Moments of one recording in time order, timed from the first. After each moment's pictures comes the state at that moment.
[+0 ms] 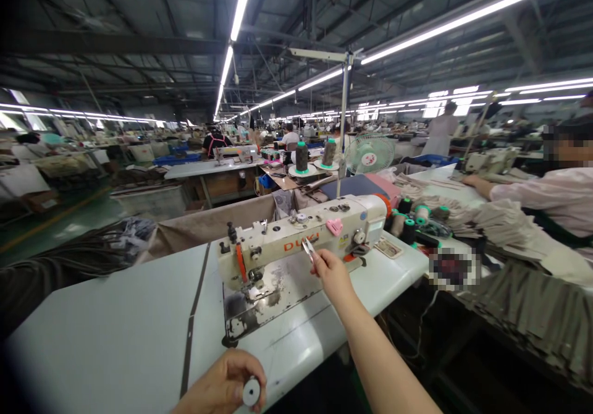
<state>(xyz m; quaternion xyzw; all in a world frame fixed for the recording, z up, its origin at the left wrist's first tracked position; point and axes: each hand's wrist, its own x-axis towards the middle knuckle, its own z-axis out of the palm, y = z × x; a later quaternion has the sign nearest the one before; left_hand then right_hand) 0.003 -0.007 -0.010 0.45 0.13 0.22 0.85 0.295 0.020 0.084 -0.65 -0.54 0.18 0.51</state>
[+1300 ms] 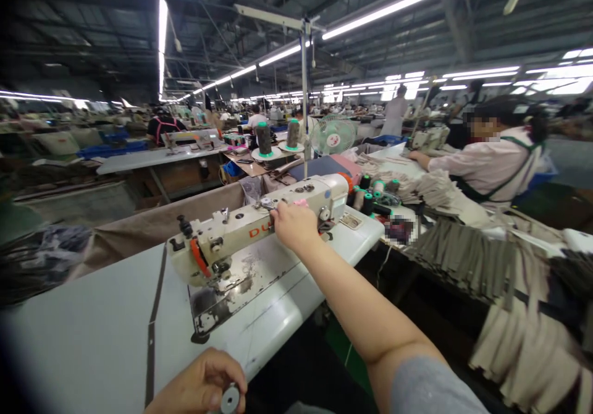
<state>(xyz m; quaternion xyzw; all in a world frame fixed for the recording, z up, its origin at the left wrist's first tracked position) -0.003 -0.013 -0.005 0.46 0.13 0.09 0.87 0.285 0.037 0.174 -0.79 -0.57 -0.07 0.20</state>
